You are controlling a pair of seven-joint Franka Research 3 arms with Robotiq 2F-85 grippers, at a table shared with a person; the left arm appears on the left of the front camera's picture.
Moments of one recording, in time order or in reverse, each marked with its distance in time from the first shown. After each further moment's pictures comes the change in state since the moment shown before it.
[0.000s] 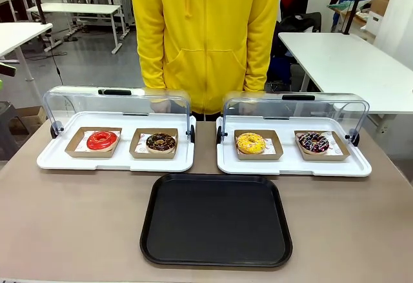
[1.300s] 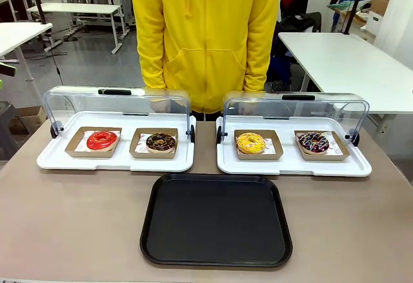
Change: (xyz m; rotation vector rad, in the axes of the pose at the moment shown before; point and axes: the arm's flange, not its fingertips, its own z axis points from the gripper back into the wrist) left arm 0.000 0.000 0.000 0.000 0.000 0.000; right arm 0.000 0.000 0.000 0.000 0.000 0.000
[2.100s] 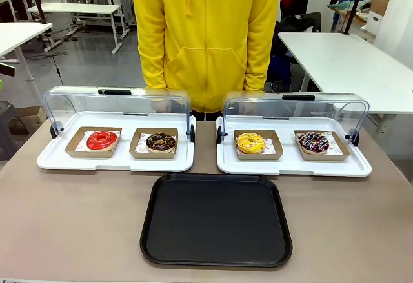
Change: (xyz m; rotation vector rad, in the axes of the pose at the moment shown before) left arm 0.000 0.000 0.000 0.000 0.000 0.000; right arm 0.000 0.000 0.000 0.000 0.000 0.000
